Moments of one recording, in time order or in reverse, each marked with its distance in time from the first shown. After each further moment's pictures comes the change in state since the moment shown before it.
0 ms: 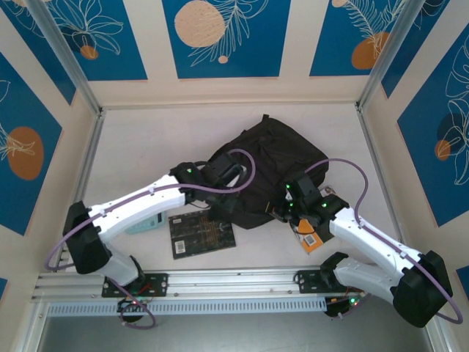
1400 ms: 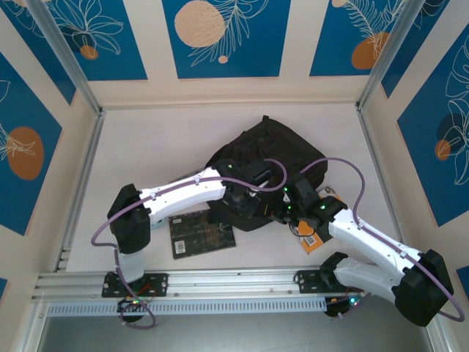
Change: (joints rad) left arm -0.083 0.345 0.265 -0.171 0.040 0.053; right arm 0.035 -0.003 -0.011 0.012 0.029 -0.070
